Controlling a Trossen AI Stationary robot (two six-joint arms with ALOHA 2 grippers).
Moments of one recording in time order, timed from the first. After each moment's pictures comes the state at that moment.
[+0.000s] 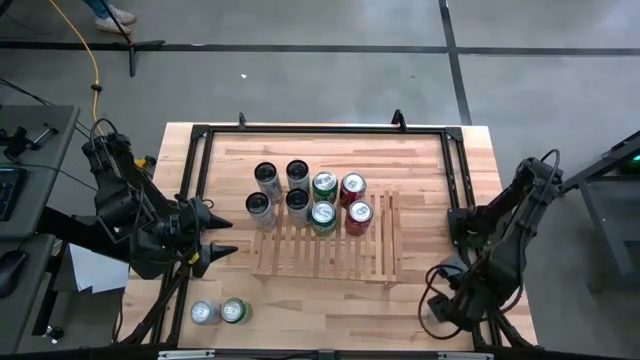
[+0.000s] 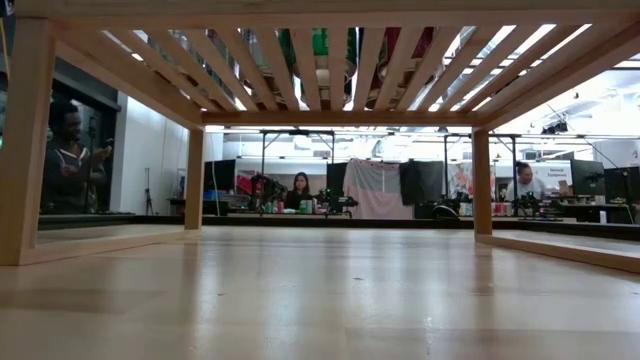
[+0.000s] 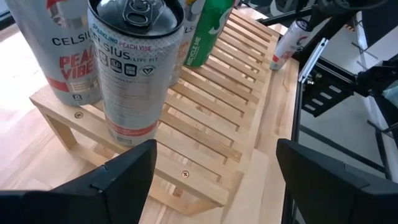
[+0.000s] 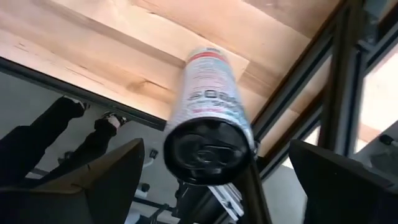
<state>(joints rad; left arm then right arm) -0.93 1.08 1.29 -1.16 -0.81 -1.19 0.98 1.43 1.29 -1.25 -0.19 2.11</state>
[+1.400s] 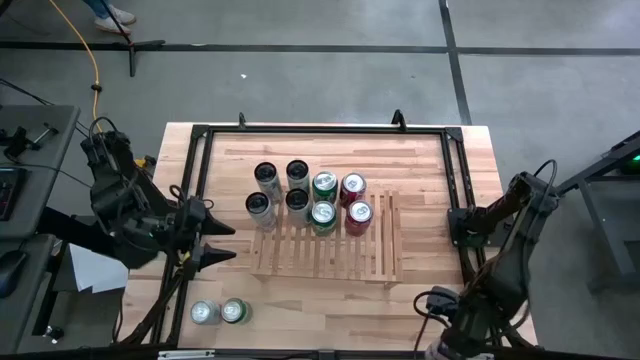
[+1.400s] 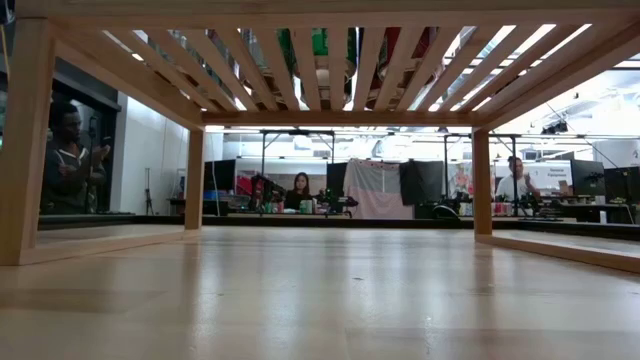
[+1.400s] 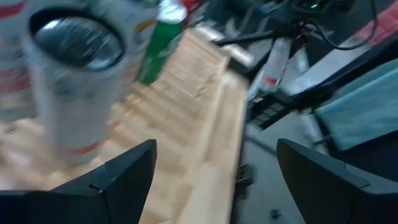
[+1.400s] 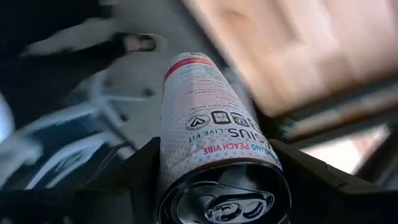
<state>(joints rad) -0.93 1.03 1.29 -0.95 -0.78 -1.11 0.97 1.60 1.62 -1.25 -0.27 1.63</state>
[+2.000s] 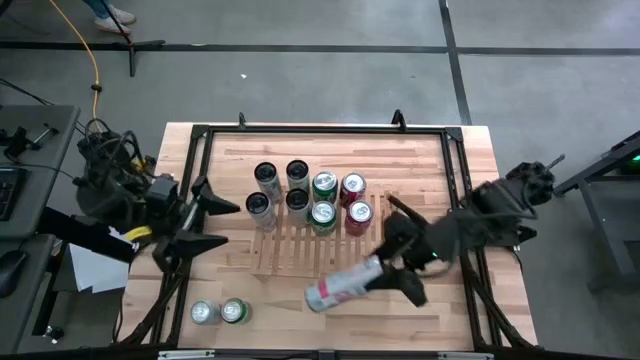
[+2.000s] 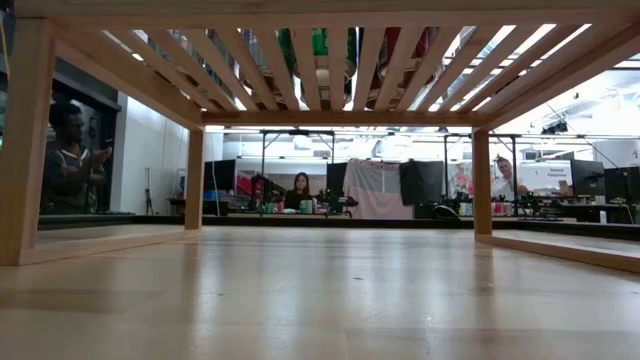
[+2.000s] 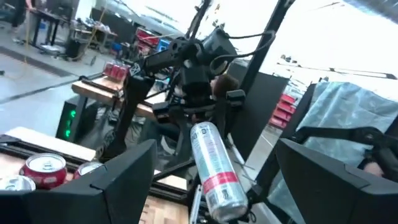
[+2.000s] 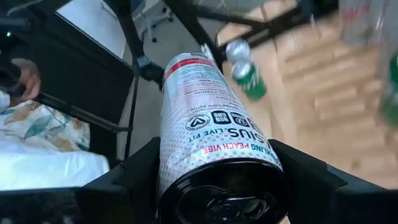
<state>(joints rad) -0.84 1.01 1.29 -0.09 -0.78 -0.29 0.58 1.60 2.08 -1.01 0.16 0.80</state>
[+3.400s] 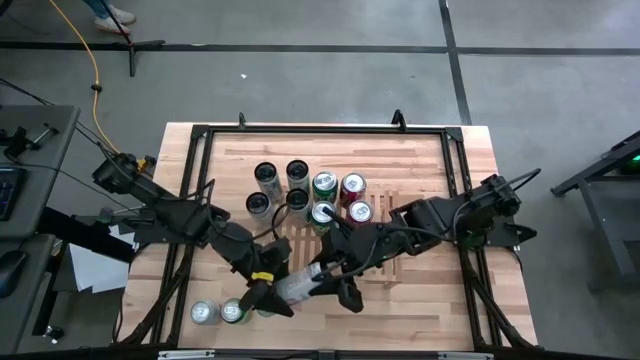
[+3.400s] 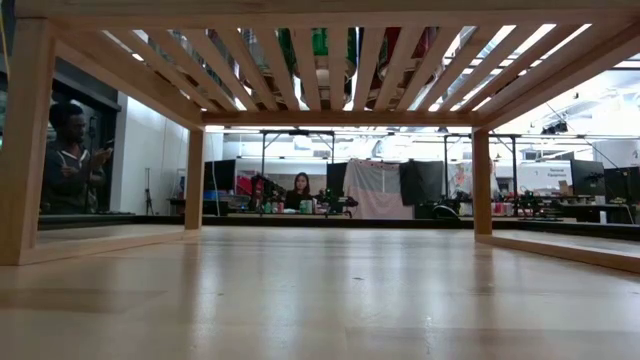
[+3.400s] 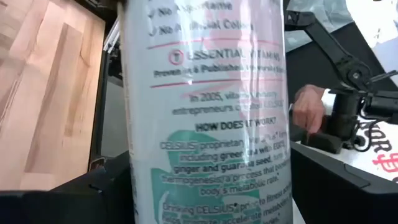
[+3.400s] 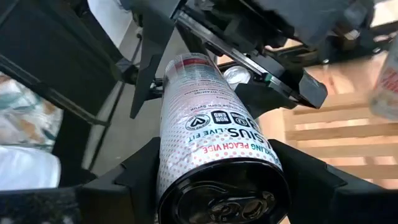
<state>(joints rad) -0.52 1.41 1.30 -0.17 0.16 -0.93 0.44 1.83 2.08 -0.75 0.06 0.50</state>
